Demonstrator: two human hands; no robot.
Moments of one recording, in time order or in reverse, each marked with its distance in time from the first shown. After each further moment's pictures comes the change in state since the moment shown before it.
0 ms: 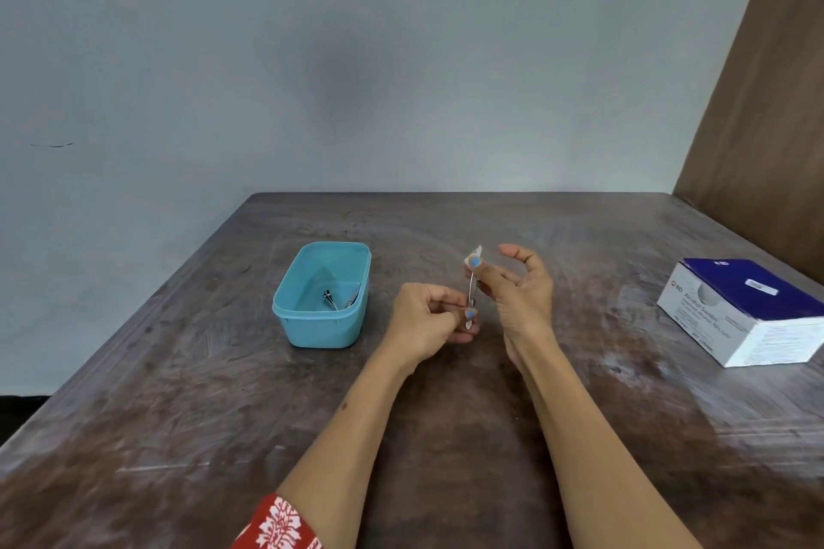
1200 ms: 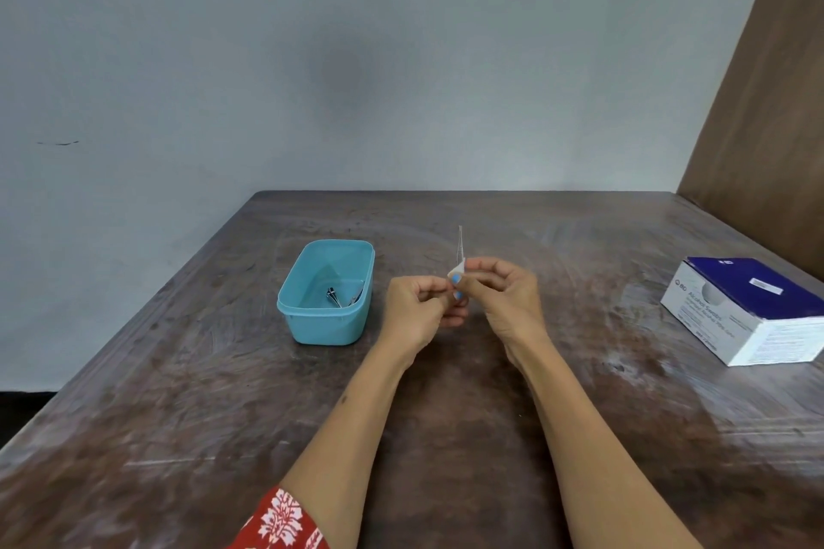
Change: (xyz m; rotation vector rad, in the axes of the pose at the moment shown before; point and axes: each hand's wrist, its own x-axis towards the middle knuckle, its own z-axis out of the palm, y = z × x) left_hand 0.005 0.000 -0.007 -0.059 0.099 0.049; right_hand -0.003 0.005 0.002 -0.222 -0.172 -0.043
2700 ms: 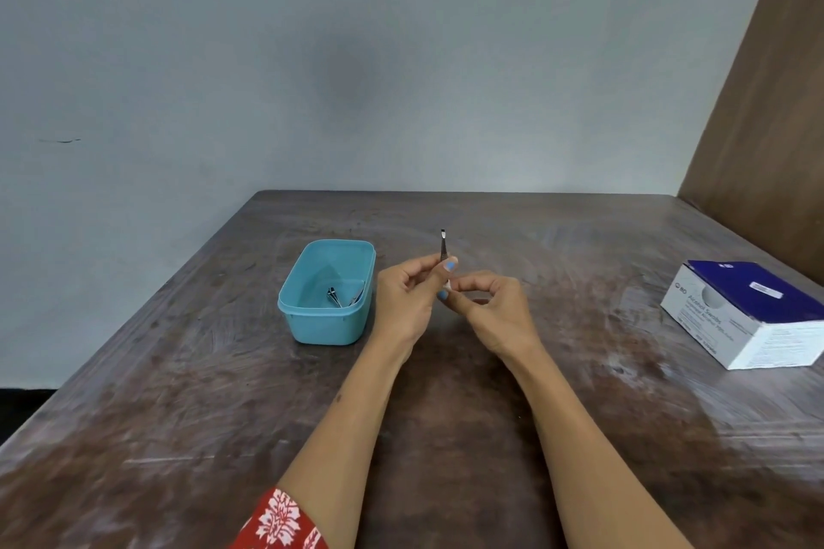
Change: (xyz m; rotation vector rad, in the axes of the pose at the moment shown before) left_hand 0.005 0.005 -0.002 -0.102 0.178 0.204; right_hand -0.001 0.009 0.003 -0.312 -0.094 -0.121
